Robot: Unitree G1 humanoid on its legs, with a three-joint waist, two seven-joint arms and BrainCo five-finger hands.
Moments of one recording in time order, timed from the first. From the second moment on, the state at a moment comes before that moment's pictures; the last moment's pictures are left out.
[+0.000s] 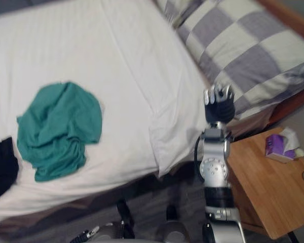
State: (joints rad) left arm 0.17 0.17 0.00 0.94 -0.33 0.03 -0.11; right arm -0.46 -0.23 -0.11 0.02 1.22 -0.25 0.15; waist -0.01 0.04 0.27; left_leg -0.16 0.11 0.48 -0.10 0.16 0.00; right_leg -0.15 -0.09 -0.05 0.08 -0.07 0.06
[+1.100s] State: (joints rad) left arm -0.15 0.08 0.06 0.81 -0.53 0.01 0.07; right arm -0.18 -0.01 -0.21 0.21 1.75 -0.40 0.69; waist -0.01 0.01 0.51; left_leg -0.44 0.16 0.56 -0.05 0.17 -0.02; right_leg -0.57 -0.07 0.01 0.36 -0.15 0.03
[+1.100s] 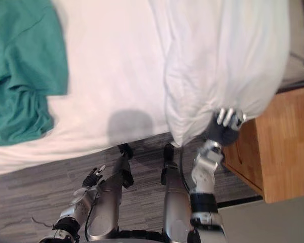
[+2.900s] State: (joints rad) left arm -0.30 0.05 0.03 0.84 -0.64 -0.03 0.01; right arm -0.79 -0.16 -0.06 0.08 1.62 -0.51 0.42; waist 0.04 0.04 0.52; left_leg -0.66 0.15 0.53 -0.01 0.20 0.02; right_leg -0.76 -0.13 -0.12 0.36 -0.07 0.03
